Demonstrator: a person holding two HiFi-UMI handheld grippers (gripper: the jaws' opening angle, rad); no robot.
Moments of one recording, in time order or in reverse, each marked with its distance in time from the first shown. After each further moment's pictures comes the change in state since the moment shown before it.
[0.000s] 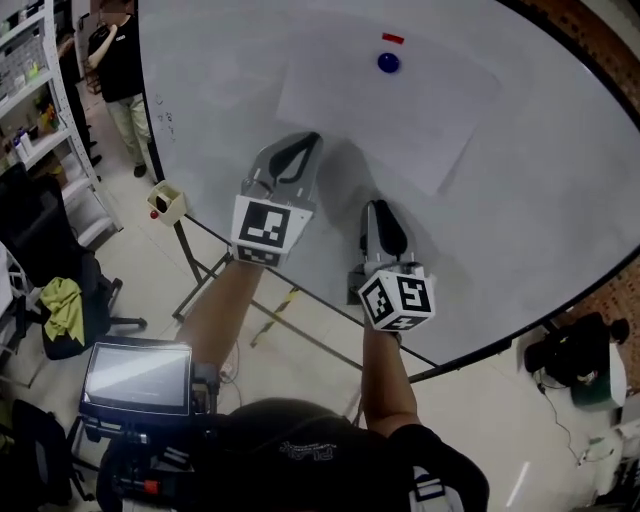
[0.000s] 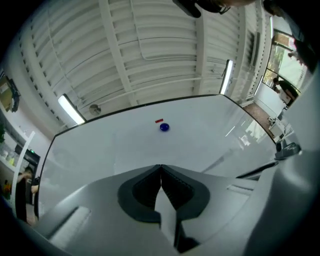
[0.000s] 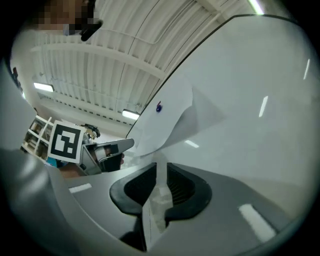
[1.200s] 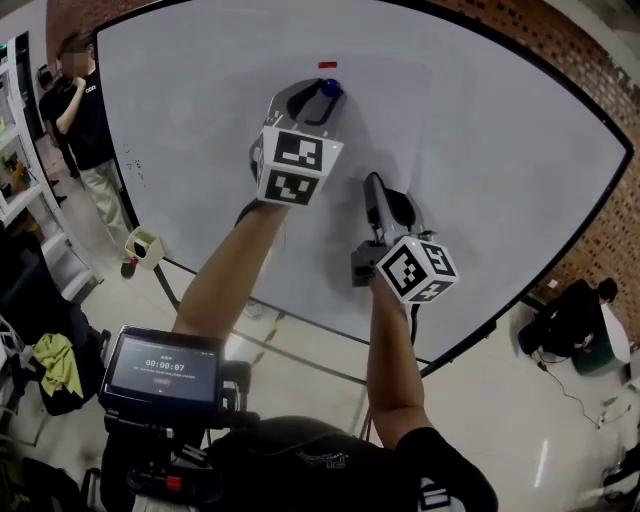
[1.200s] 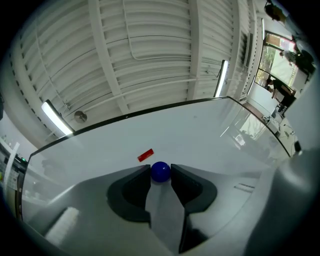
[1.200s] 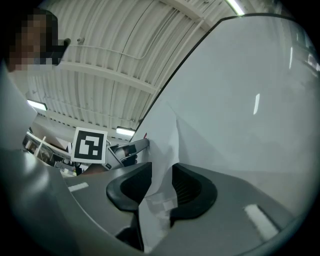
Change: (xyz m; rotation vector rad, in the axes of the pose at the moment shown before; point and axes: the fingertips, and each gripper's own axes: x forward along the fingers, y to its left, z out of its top) left arm 0.117 -0.015 0.096 0.042 -0.021 -0.072; right arm 0.016 -0.031 0.105 0.117 -0.127 -0.009
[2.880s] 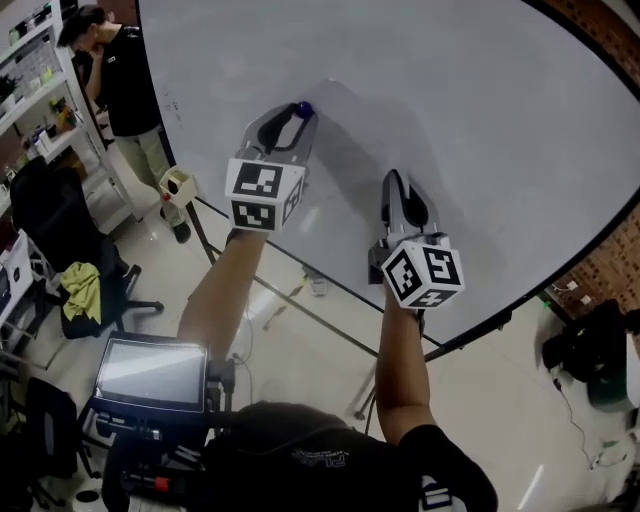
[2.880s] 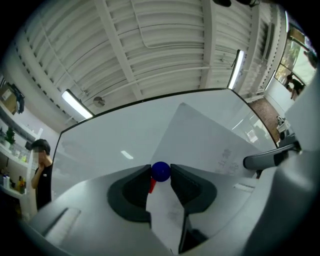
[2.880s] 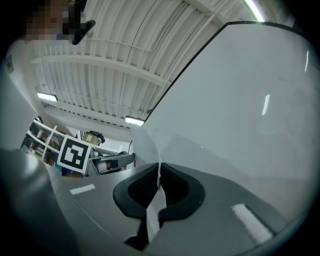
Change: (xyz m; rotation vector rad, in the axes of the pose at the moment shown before) left arm -0.114 -0.026 -0.075 -0.092 0.188 0.148; right arm -0.070 -0.010 -0.030 -0.081 0.116 0.064
